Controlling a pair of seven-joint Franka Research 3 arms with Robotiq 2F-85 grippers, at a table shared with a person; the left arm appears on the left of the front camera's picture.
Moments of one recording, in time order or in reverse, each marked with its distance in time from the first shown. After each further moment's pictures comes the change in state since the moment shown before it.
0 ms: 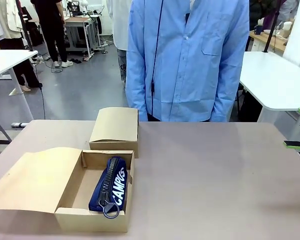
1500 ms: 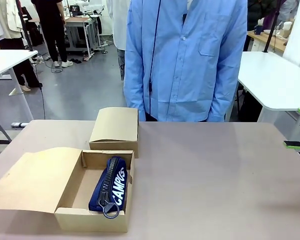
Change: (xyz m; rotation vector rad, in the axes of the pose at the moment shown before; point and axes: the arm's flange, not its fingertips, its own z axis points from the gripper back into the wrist) left arm -0.072 -0.001 -0.053 -0.284 0.560 -1.604; right arm 0.001 0.000 0.000 -0.001 0.000 -0.002
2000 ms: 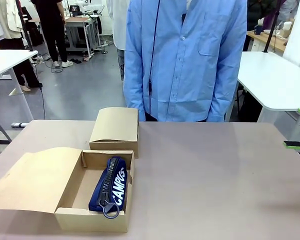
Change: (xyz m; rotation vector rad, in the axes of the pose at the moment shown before) left arm -0.013 0.031 0.024 0.278 0.019 -0.062; right arm 0.000 0.000 0.000 0.000 0.000 0.000
